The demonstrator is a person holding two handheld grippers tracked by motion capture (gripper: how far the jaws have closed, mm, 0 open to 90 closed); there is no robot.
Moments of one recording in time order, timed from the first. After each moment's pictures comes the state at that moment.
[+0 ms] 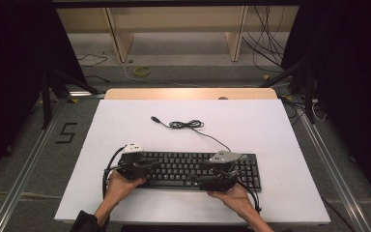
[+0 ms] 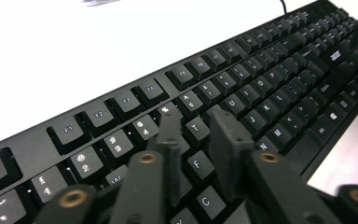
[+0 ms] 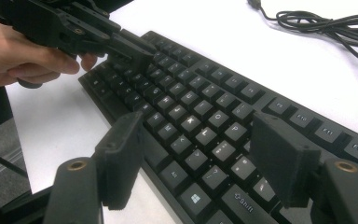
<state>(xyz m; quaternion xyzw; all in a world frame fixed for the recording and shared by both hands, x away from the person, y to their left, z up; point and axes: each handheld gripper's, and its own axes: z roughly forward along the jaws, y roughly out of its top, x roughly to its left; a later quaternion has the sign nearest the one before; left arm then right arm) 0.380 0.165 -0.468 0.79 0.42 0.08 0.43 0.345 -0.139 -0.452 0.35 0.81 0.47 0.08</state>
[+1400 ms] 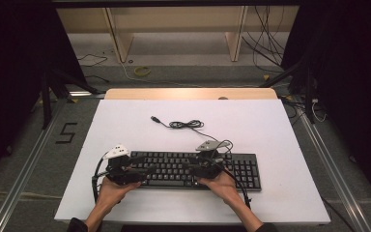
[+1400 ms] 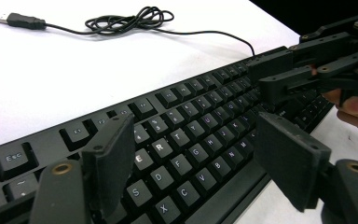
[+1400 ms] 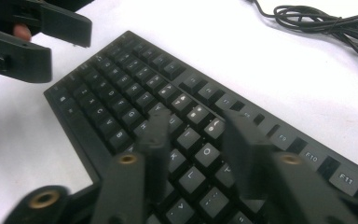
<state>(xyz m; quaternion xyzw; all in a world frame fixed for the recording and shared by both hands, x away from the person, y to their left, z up) 0.357 0.189 -0.457 0.75 0.42 0.08 0.51 0.381 -0.106 -0.457 0.37 0.82 0.44 0.08</state>
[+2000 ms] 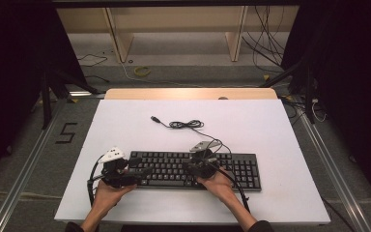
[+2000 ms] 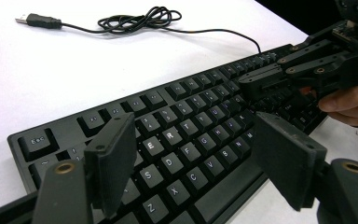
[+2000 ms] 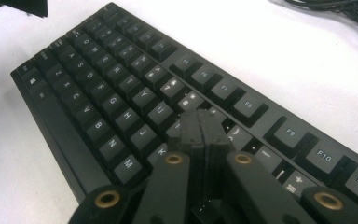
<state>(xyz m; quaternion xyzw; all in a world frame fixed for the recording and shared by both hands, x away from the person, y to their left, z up) 0.348 0.198 -0.459 0.75 0.42 0.09 0.50 0.389 -0.093 -0.470 0.37 0.83 0.39 0.09</state>
